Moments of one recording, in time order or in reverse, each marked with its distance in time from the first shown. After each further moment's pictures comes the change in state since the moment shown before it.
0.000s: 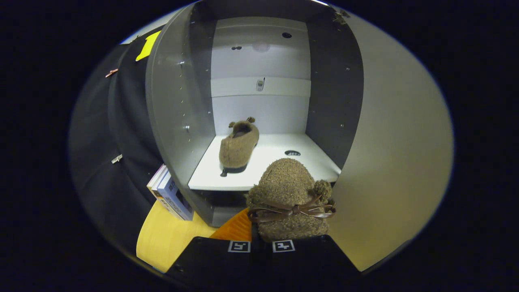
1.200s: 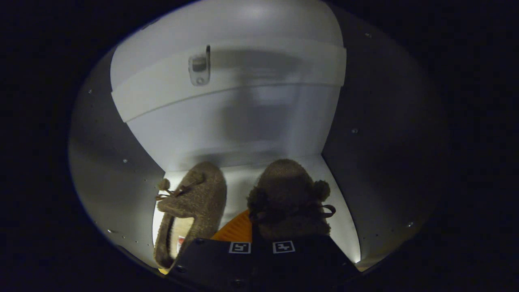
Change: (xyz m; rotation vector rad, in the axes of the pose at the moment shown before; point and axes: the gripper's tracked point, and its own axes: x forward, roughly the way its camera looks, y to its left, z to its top) arm 0.255 -0.037 0.084 0.056 0.302 -0.018
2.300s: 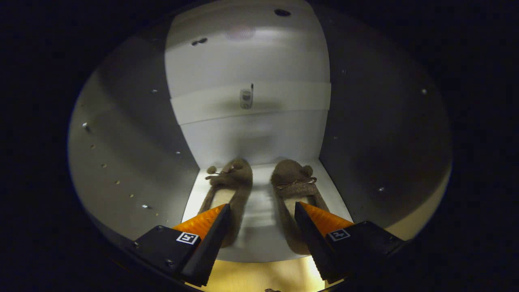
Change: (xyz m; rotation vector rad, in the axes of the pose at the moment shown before) arm -0.154 0.034 -0.014 -0.045 -0.251 0.084
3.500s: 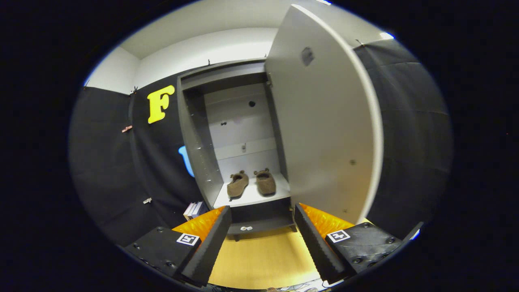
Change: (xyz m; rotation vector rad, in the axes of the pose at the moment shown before) arm -0.409 -0.091 -0.117 0.160 -0.411 -0.029
